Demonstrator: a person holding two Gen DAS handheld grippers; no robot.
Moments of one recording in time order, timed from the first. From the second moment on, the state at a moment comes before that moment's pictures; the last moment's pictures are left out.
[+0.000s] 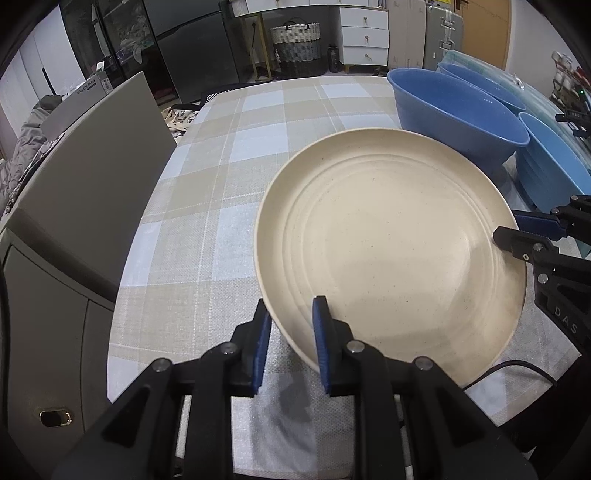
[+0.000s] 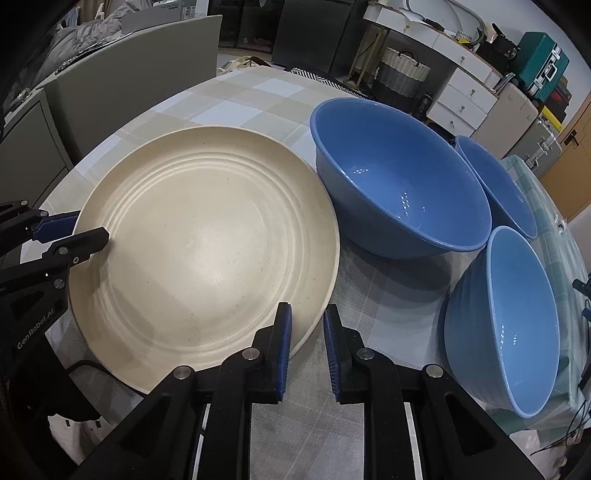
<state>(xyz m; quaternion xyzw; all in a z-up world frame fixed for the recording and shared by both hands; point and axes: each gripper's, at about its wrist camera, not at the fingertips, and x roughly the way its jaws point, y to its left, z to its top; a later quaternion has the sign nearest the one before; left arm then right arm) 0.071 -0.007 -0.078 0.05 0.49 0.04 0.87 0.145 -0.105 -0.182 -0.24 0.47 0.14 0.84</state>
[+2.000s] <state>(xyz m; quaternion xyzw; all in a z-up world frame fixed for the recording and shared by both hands) 0.093 -0.003 0.006 -0.08 0.42 -0.02 0.91 0.150 -0.196 -0.062 -0.02 0.37 0.21 0.91</state>
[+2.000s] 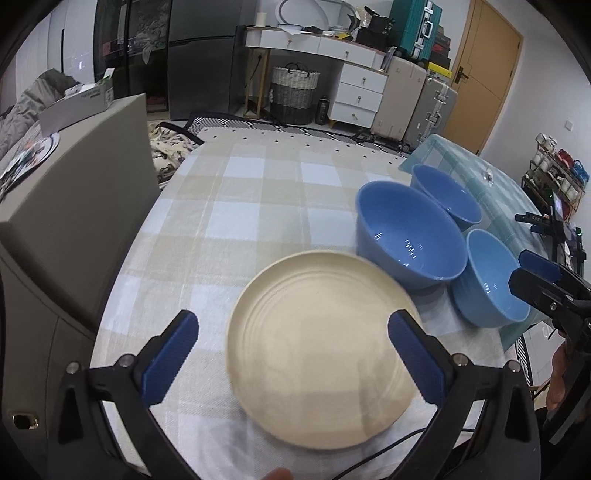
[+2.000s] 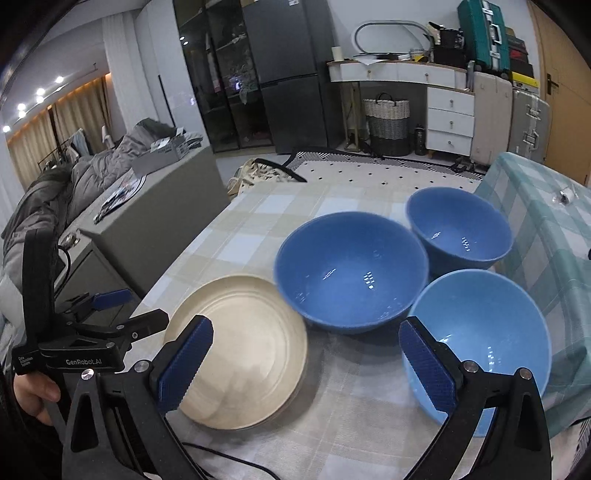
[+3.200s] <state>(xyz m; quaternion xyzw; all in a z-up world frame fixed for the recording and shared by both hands) 0.254 -0.130 0.061 0.02 0.42 -0.10 0.90 0.275 -0.340 0.024 0.08 0.38 0.08 0.92</state>
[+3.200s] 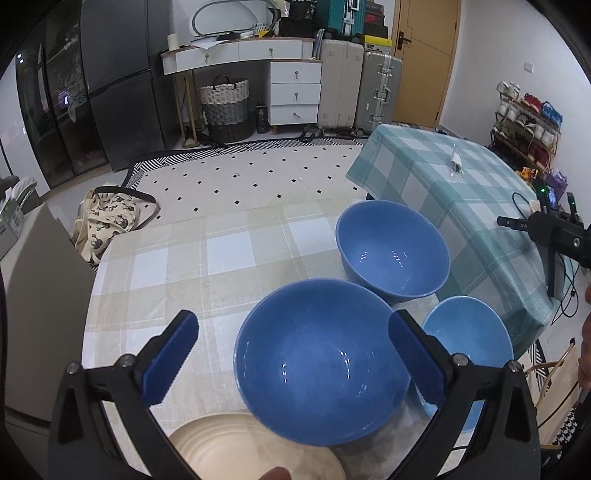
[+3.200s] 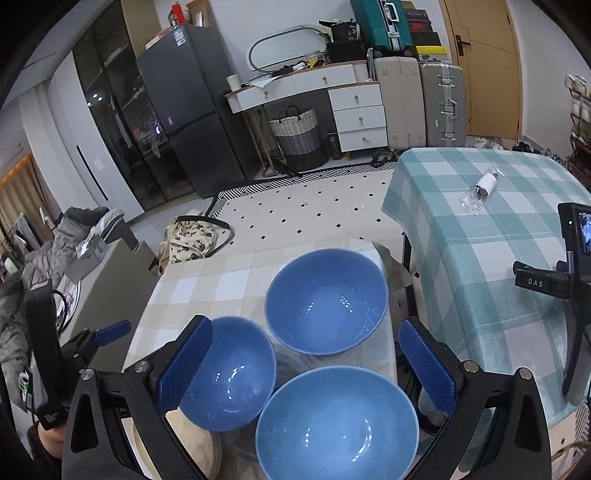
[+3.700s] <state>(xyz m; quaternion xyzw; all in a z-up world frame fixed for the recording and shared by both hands) 0.325 -0.156 0.044 0.03 0.44 -0.10 0.89 0.325 -0.372 -0.017 0.10 0.40 0.03 0.91</state>
